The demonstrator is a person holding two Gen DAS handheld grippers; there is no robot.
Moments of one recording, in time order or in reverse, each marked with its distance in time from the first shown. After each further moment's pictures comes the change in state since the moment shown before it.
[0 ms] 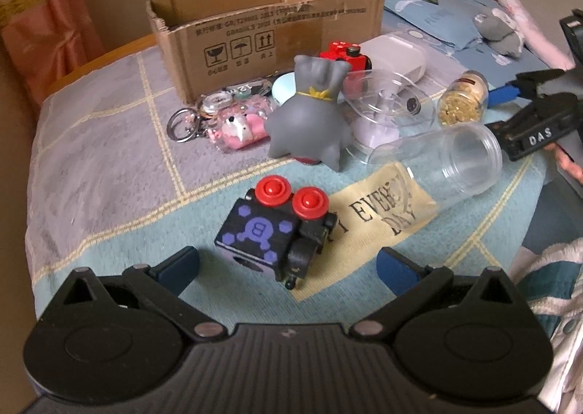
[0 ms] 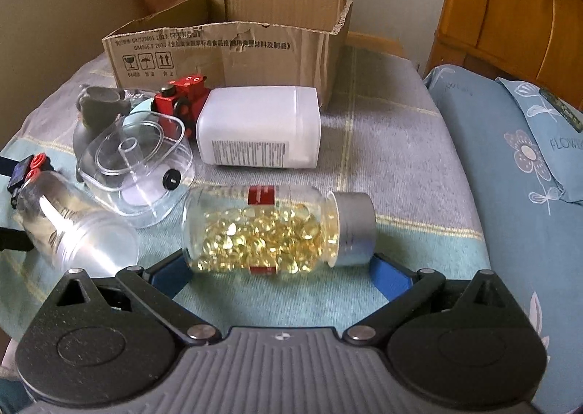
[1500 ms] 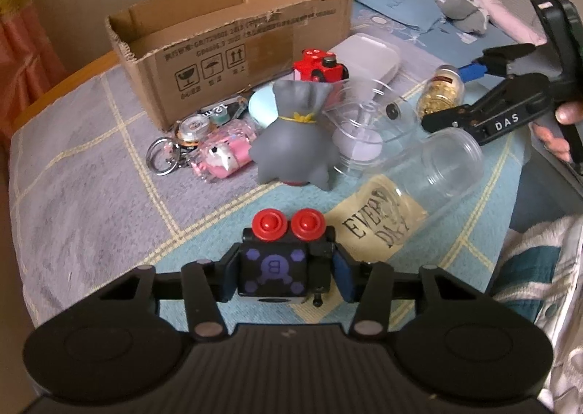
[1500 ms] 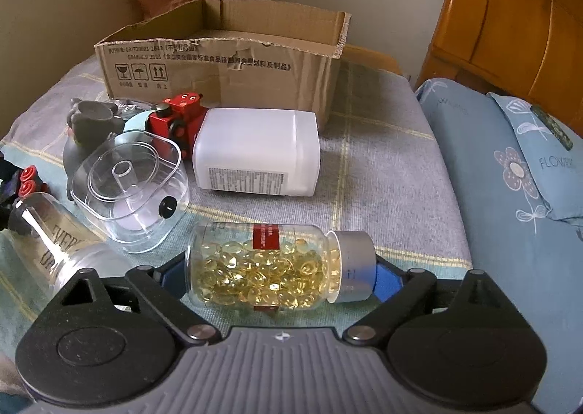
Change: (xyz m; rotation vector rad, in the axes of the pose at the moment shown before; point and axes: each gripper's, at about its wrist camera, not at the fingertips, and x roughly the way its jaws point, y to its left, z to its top) left arm 0.002 0.010 0.025 0.110 0.046 -0.093; right arm -0.002 0.010 0.017 -0.025 -0.005 -0.065
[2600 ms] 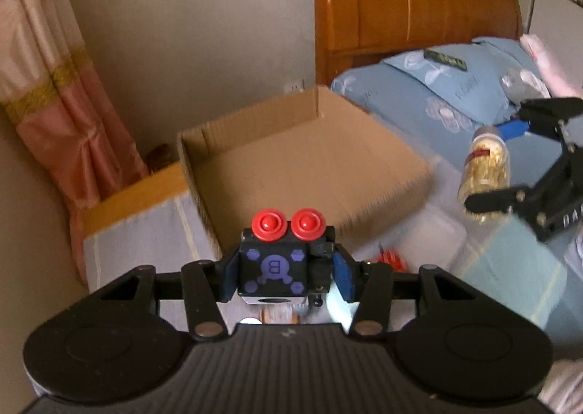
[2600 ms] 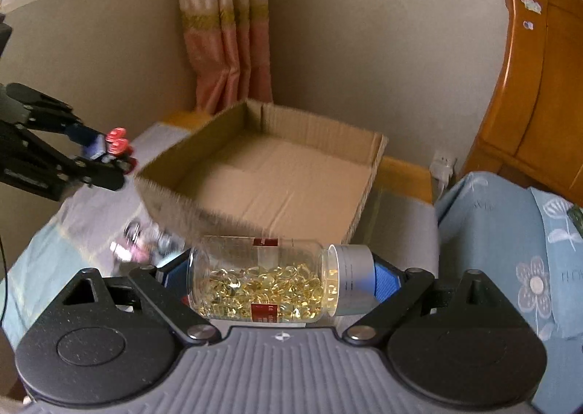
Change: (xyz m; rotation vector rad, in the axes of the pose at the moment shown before) left arm -0.039 0.041 0.152 -0.103 -0.138 0.183; right arm -0.041 -0.034 0.134 -0.128 -0.133 0.182
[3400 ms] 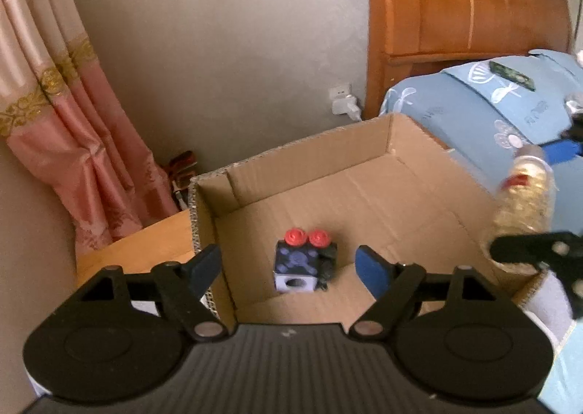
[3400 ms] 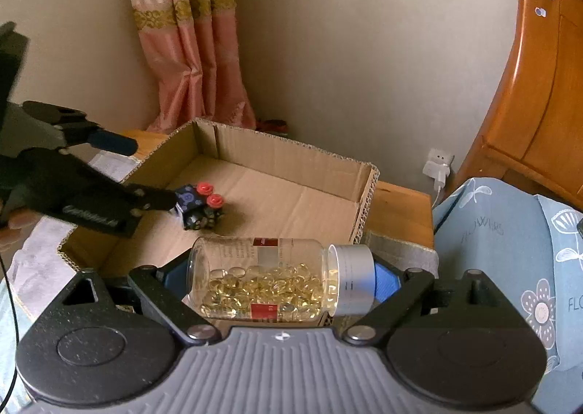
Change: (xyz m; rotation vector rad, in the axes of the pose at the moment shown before) left arm 0.108 0.024 0.066 -0.061 0.017 0.106; right arm 0.090 -0.036 0.070 0.051 0.067 -0.038
